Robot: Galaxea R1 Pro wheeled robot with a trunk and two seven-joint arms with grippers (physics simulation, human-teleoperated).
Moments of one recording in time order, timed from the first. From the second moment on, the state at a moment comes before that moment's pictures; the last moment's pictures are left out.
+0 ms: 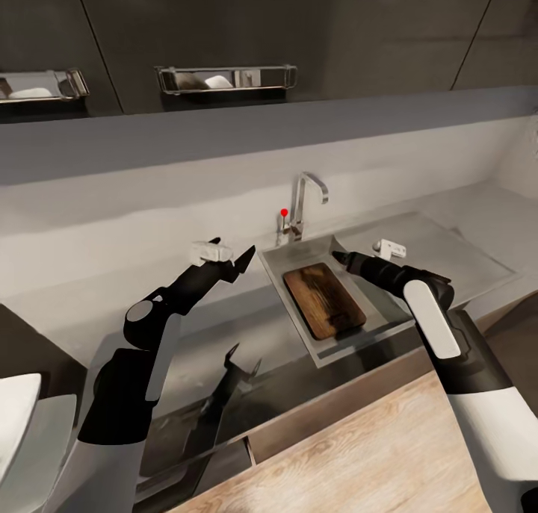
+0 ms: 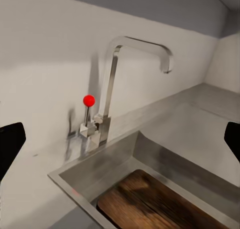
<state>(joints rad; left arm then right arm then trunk) -0.64 -0.11 -0.09 -1.60 0.09 0.36 -0.37 -0.82 -0.21 0.18 -1.43 -0.84 0.72 -0.25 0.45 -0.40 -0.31</state>
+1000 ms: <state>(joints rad) -0.64 -0.11 -0.09 -1.60 0.09 0.36 -0.37 -0.81 -0.23 0.18 -1.43 -0.72 0.72 -0.20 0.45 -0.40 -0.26</state>
